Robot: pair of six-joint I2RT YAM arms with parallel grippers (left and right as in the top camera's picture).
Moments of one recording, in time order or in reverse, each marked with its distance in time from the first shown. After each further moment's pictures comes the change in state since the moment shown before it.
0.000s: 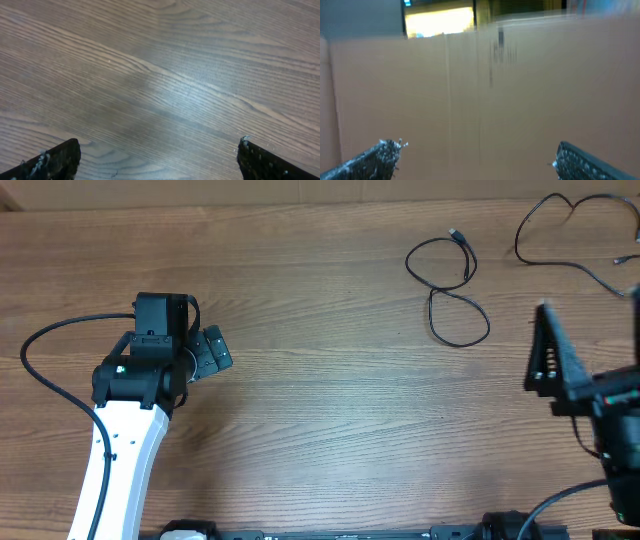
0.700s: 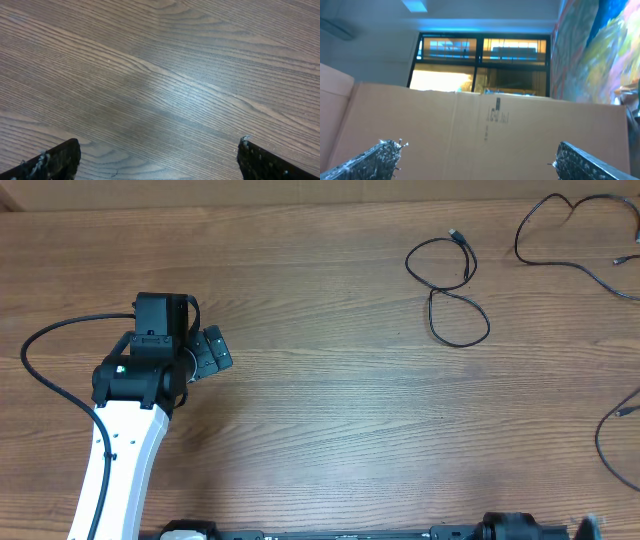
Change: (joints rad) left arm 0.000 0.000 0.000 0.001 0.000 0.000; right arm -0.017 -0.497 -0.034 -0.047 0.002 -0.068
